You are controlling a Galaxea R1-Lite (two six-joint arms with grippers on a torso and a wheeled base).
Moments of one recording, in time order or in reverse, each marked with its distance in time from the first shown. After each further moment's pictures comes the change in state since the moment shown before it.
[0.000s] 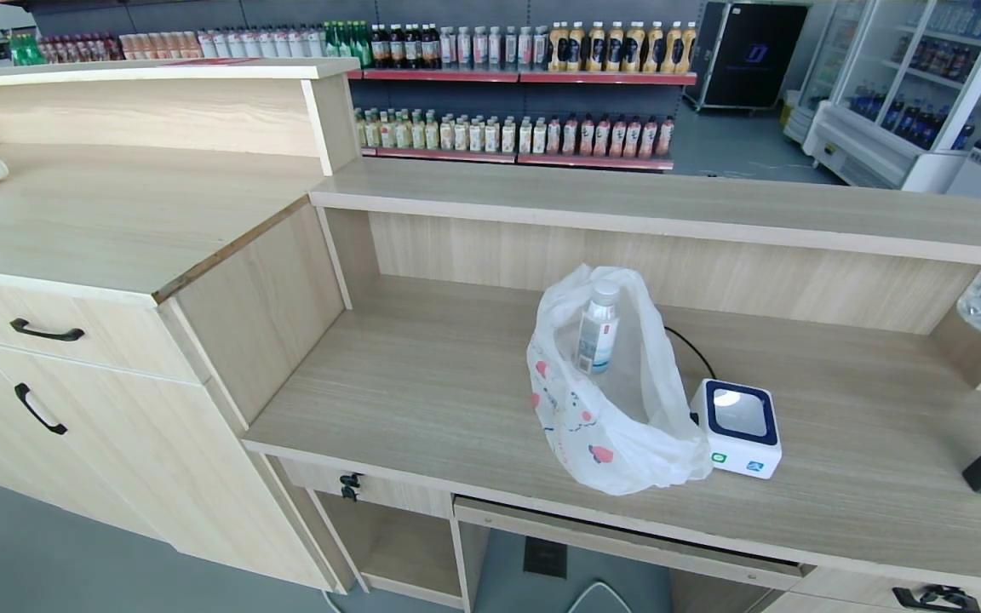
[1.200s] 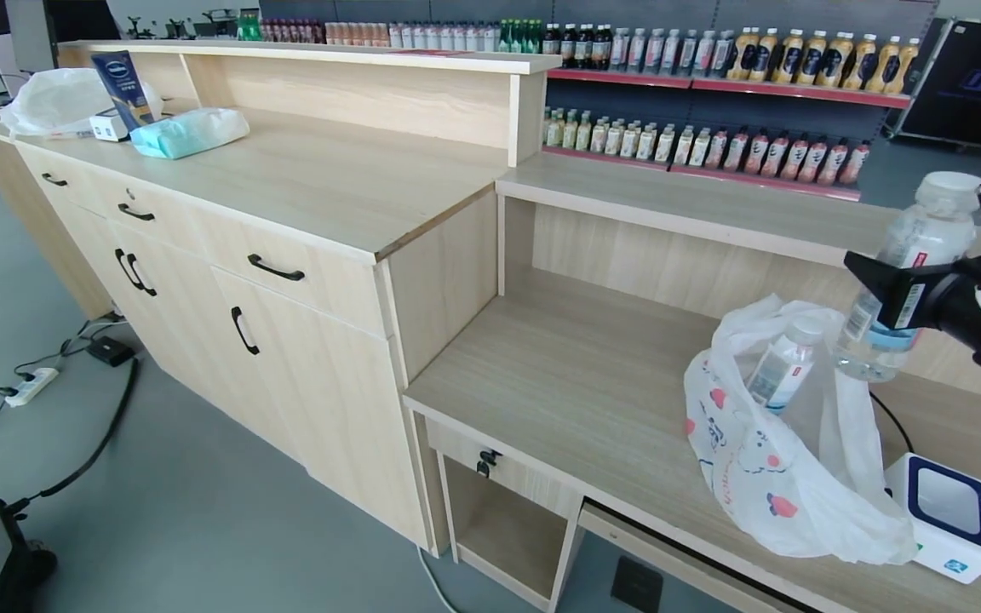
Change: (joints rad) left arm 0.000 0.000 0.000 0.000 0.000 0.000; right arm 0.089 0.239 0.122 -0.233 0.164 0.054
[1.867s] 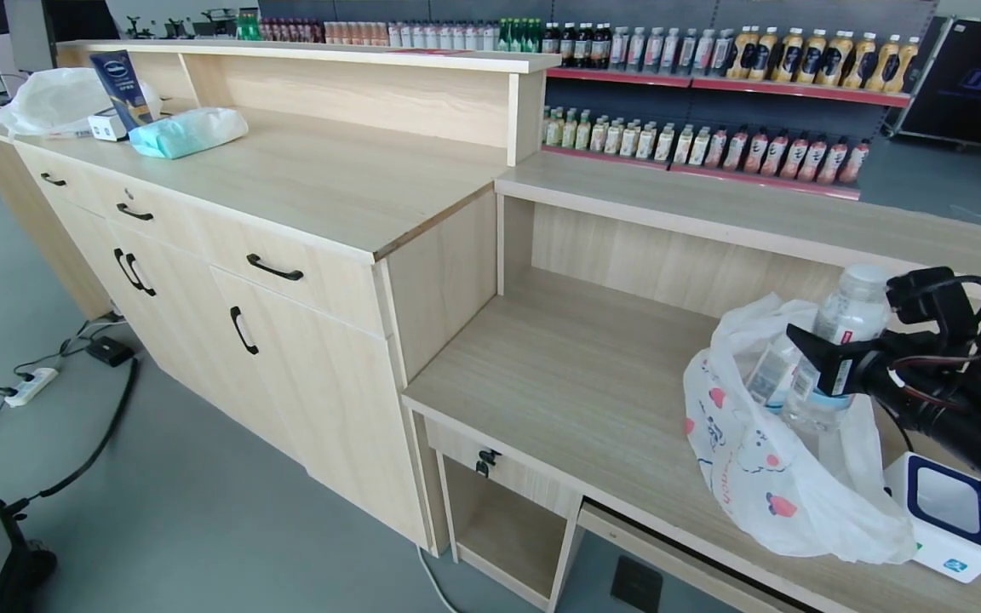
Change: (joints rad) left arm 0.000 0.000 0.000 0.000 0.000 0.000; right arm -0.027 0.279 0.174 -0.379 0.099 -0.005
